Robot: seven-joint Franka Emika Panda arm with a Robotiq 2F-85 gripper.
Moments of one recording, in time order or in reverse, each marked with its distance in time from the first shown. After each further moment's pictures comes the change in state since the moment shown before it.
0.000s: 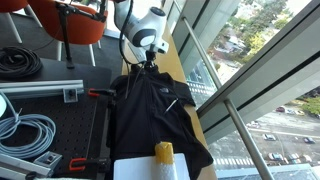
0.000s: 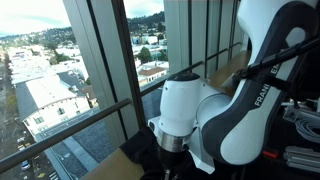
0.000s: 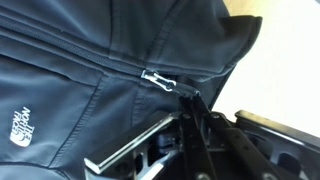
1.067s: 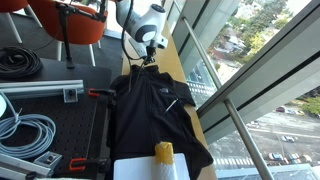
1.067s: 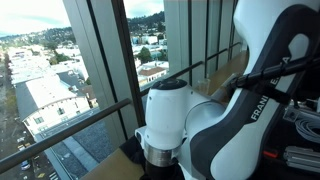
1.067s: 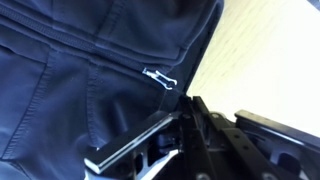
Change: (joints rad) arm 0.053 0.062 0.000 0.130 0.000 -0.081 0.015
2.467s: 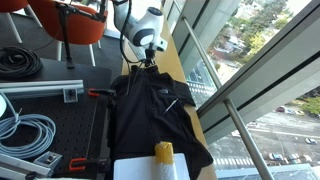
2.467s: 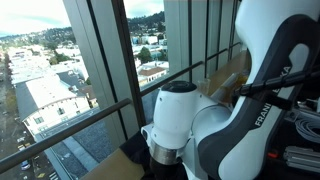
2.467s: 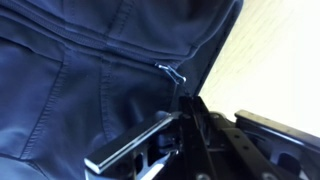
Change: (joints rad) arm 0.014 0.001 -0.032 -0.050 -0.001 0.106 0.034
